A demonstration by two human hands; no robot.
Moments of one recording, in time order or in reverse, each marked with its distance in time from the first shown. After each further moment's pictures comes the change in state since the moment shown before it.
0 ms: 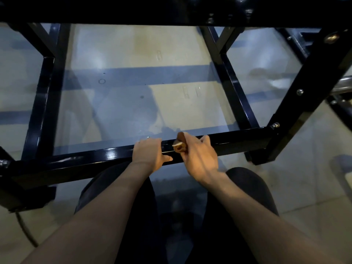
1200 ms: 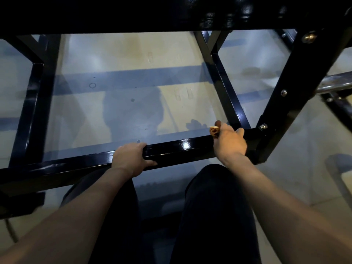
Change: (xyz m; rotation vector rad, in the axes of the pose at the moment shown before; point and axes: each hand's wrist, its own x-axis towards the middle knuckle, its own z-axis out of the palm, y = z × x) left_hand -0.007 0.004 -0.015 0.051 -0.007 -0.012; right_hand 0.050 0.126 -0.043 -0.261 0.086 0.392
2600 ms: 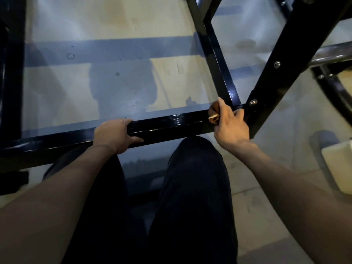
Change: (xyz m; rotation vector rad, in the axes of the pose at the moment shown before) left_hand -0.010 0.012 -0.017 0.003 -0.063 -0.049; right_hand -0.021 0.057 -0.009 0.039 -0.063 -0.200
